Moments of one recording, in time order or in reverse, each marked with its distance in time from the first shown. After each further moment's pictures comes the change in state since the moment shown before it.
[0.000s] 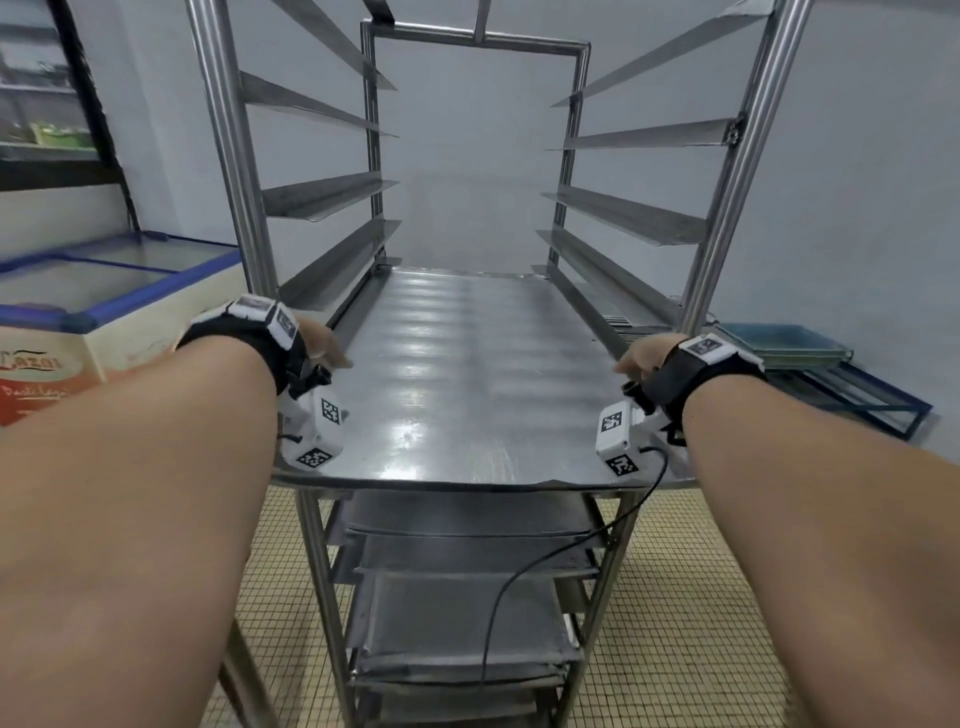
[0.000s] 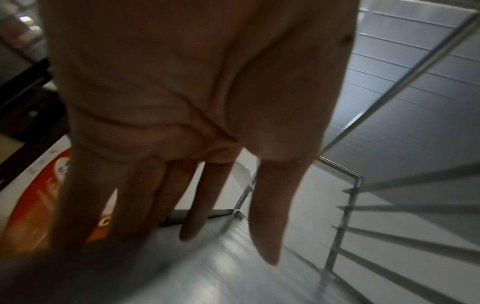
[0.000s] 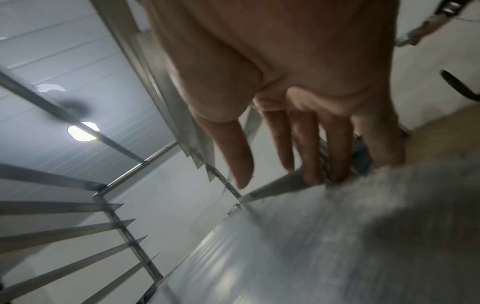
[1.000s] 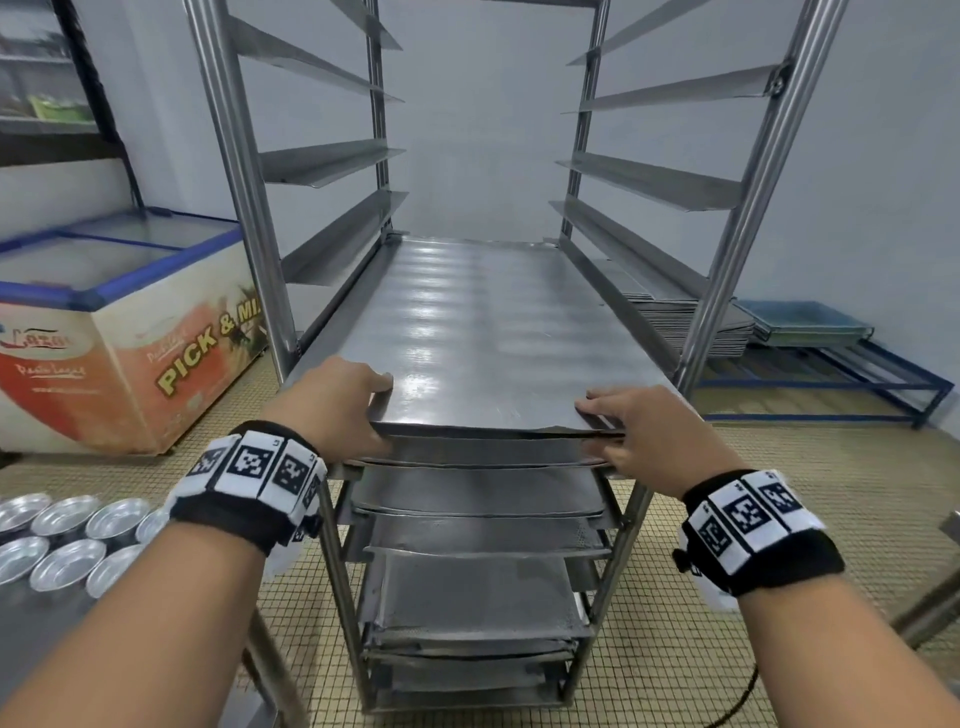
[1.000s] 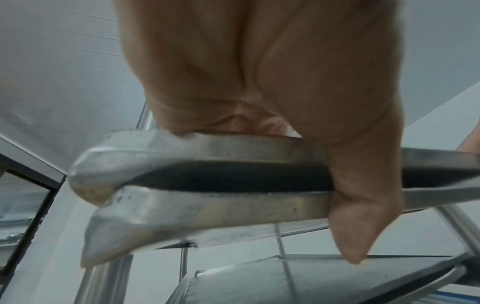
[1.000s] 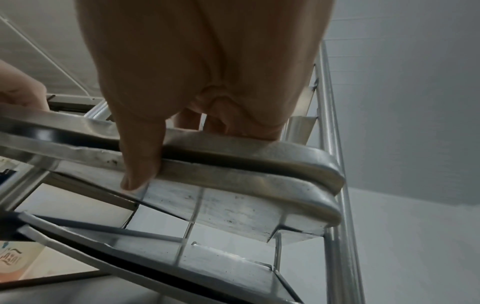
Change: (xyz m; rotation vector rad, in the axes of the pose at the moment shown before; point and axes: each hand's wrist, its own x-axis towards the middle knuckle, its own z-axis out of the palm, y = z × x) left_hand -0.023 -0.026 0.086 0.203 0.276 0.380; right_hand -0.120 0.053 0.068 -0.445 0.148 -0.786
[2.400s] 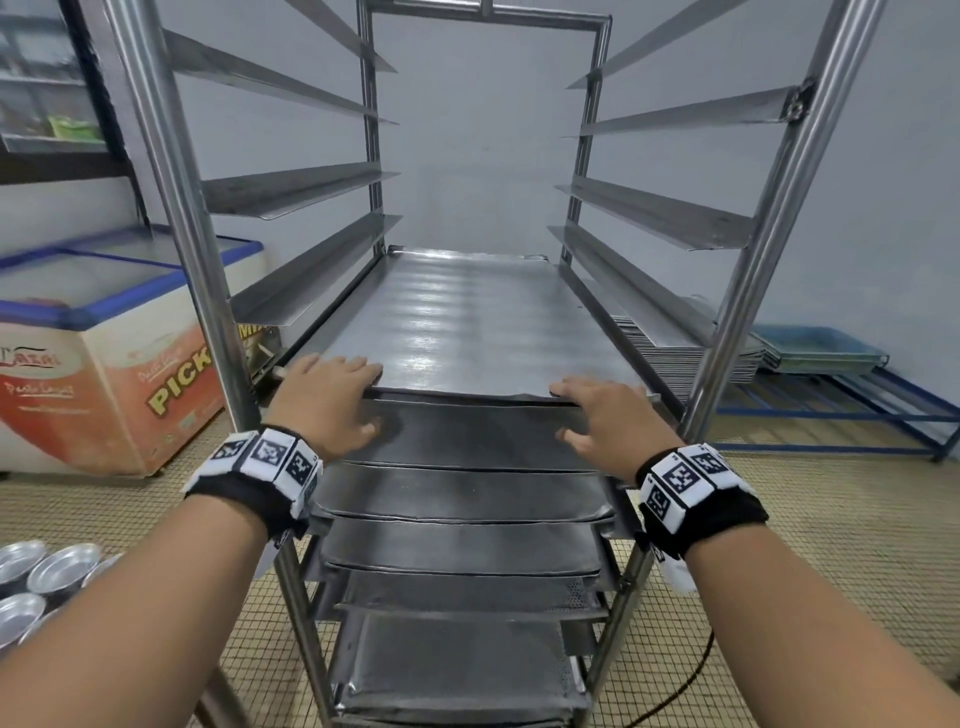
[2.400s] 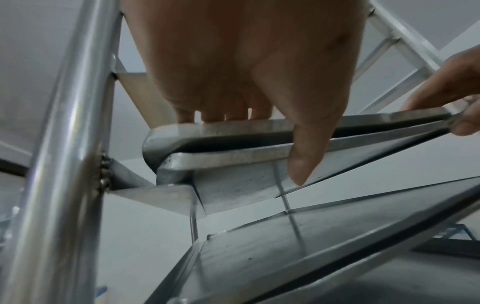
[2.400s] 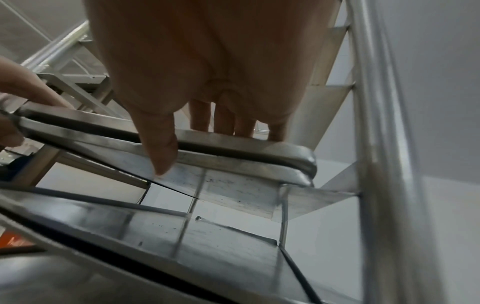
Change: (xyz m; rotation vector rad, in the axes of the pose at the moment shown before) left_hand 0.096 0.001 0.017 0.247 0.256 0.064; right_hand 0.110 0.053 0.020 -0.194 0.060 -0.019
